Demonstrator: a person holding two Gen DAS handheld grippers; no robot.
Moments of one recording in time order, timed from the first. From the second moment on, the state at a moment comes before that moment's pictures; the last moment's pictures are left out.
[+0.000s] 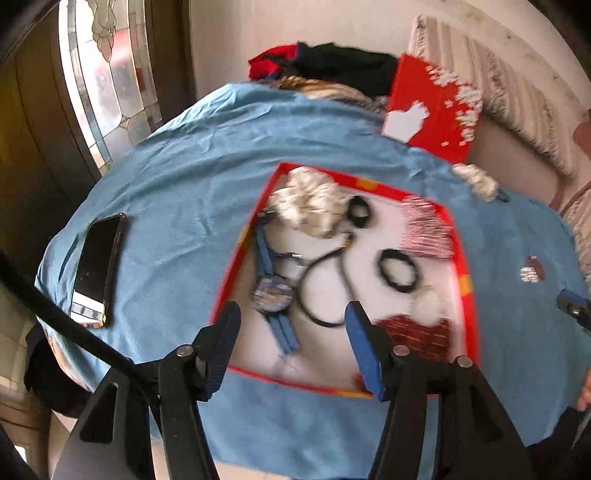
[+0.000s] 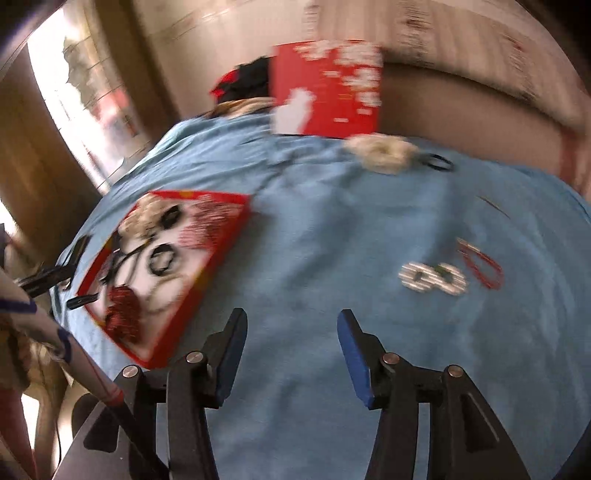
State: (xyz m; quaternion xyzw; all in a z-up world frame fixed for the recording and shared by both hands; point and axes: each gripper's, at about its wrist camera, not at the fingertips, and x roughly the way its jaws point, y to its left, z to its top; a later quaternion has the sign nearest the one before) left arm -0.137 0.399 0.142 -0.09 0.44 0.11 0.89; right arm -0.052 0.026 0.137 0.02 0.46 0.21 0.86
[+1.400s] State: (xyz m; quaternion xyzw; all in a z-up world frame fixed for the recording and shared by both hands) left arm 0.011 0.056 0.059 0.06 0.50 -0.07 0.86; right arm -0.014 -0.171 0.046 0.09 0.50 0.08 0.86
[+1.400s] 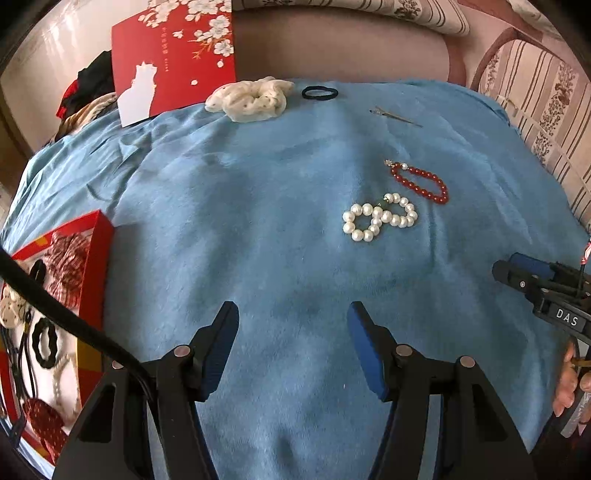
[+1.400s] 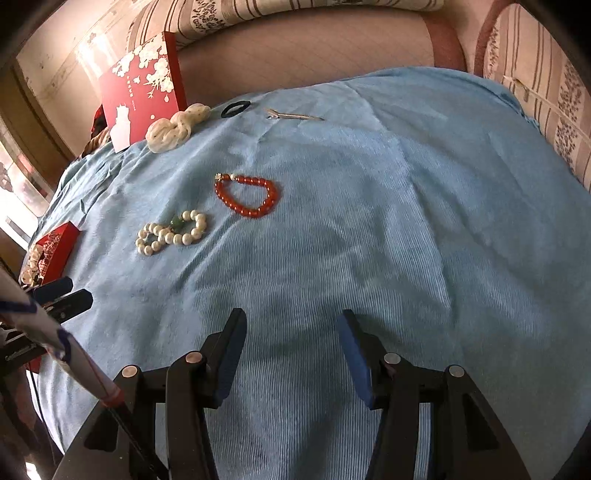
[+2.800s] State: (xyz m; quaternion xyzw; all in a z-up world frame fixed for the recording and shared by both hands) left arm -0.005 0.105 0.050 -0.04 0.53 -0.14 0.84; right arm 0.002 -0.161 0.056 0.06 0.48 0.09 0.87
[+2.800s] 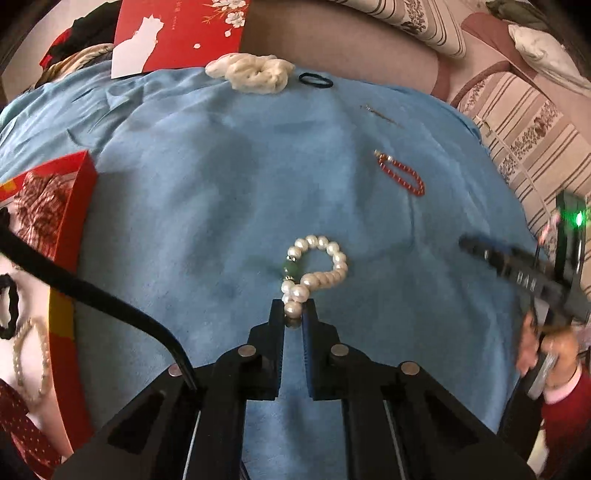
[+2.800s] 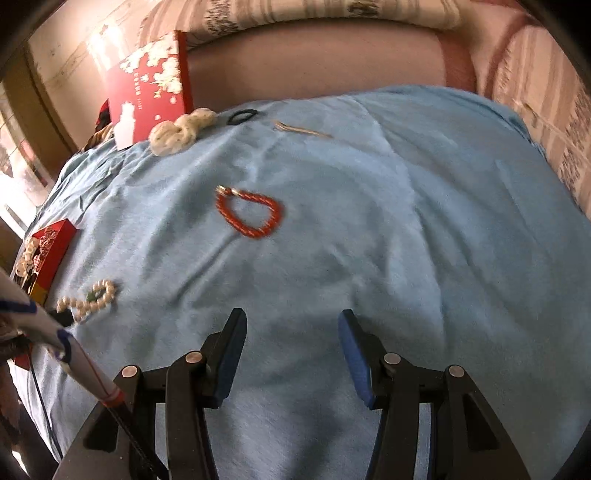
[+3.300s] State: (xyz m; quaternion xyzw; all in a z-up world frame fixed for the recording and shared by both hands) left arm 0.010 0.093 0.035 -0.05 0.51 -0.17 0.84; right arm 0.092 -0.082 0.037 -0.07 0.50 0.13 0.85
